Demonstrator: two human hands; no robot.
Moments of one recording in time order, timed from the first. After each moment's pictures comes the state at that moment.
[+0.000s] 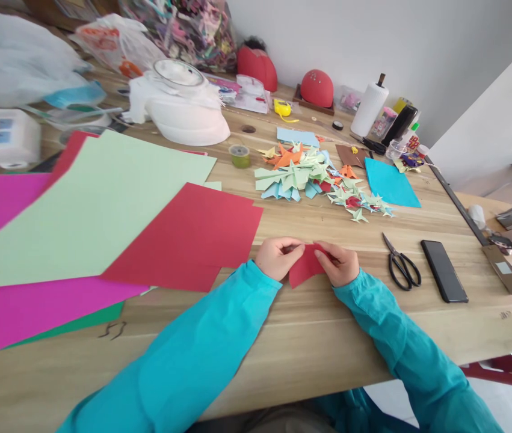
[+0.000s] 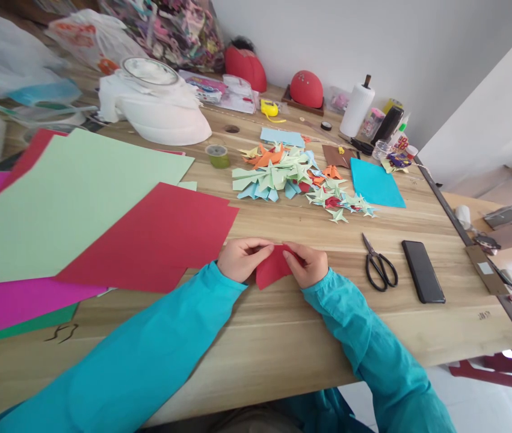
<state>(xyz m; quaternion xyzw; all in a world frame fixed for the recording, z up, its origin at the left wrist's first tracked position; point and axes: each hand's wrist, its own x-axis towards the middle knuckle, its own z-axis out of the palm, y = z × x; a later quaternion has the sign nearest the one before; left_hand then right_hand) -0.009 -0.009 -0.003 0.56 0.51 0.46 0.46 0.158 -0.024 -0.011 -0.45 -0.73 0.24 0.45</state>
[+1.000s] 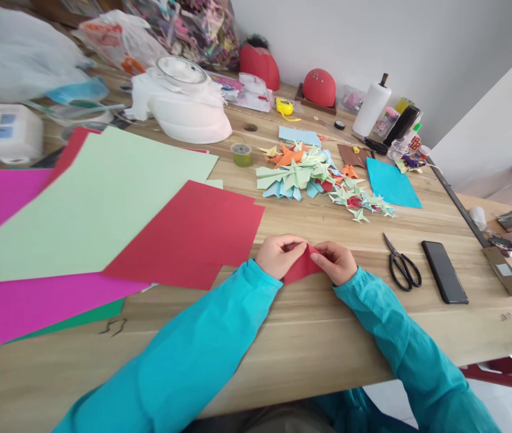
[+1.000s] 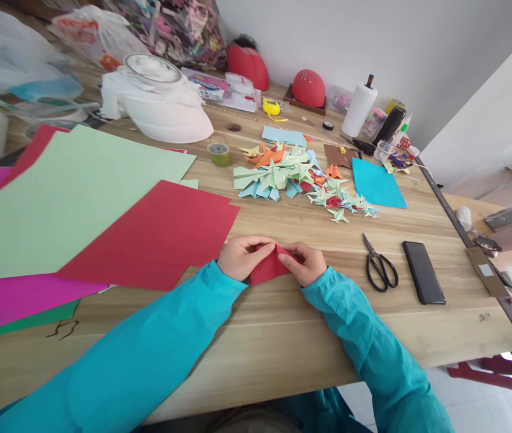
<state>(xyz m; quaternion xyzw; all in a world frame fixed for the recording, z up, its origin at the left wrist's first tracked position) -0.010 -0.008 -0.001 0.59 0.50 0.47 0.43 0.158 -0.018 -0.018 -0.47 -0.65 0.45 0.39</state>
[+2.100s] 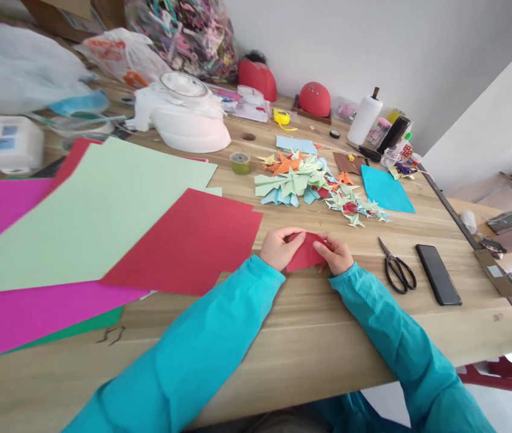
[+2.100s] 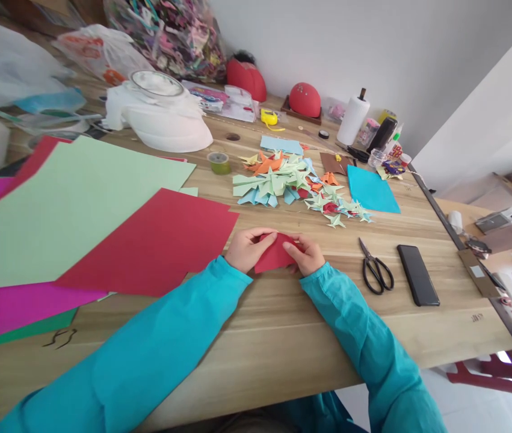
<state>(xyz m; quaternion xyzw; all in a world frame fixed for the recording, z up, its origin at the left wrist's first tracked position) 0.000 0.019 -0.010 0.57 0.51 0.51 0.40 0.153 0.006 -0.012 -0.48 -0.54 0.54 0.42</state>
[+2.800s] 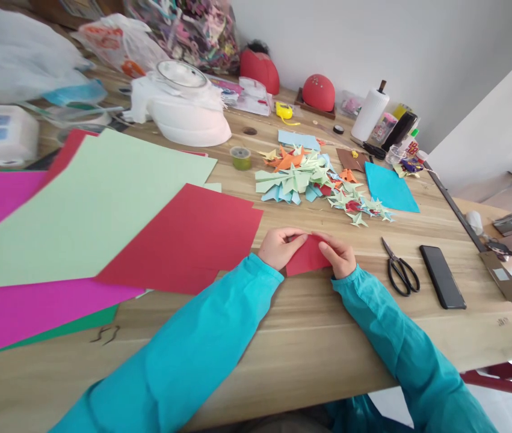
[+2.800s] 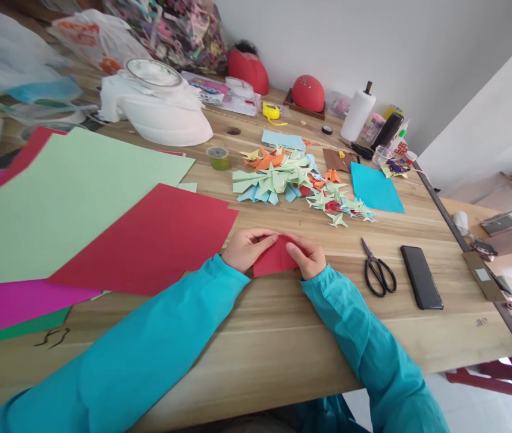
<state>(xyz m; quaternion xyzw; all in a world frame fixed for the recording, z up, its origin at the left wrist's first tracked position) -0.005 0.019 -0.013 0.57 0.49 0.48 0.46 0.156 -0.001 -0.013 -0.46 -0.62 0.43 0.47</state>
